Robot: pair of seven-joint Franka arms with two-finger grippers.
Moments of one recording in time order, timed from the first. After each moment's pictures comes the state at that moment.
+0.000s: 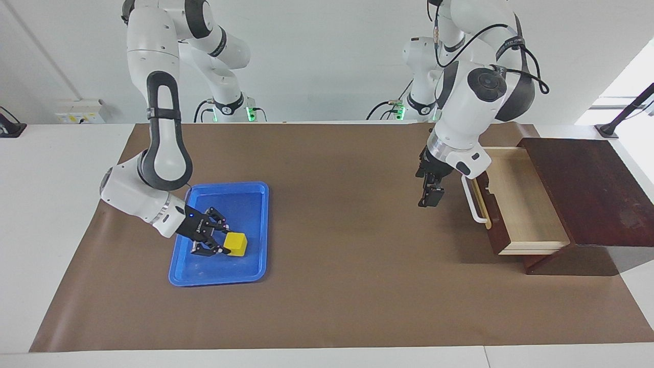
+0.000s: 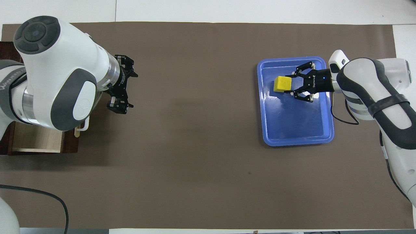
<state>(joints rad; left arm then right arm) -0.30 0.21 -0.07 -1.64 -0.07 1.87 -1.75 -0.09 0.47 0.05 -1.80 0.88 2.16 -2.10</state>
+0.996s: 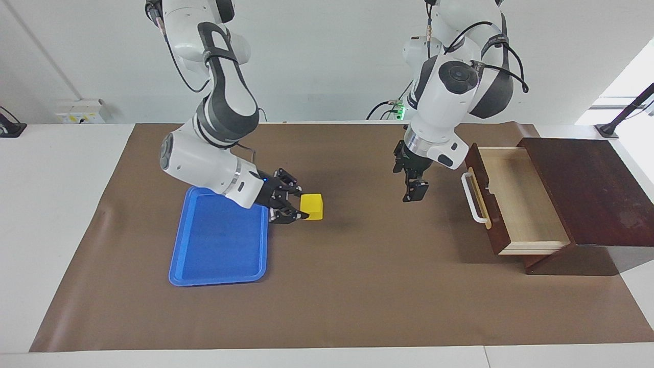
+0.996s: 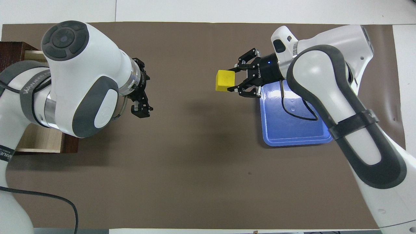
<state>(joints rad) -0.39 0.22 -0.07 -1.59 -0.07 1.85 -2.07 0.24 0.39 0.05 -1.59 0.88 2.03 -1.62</state>
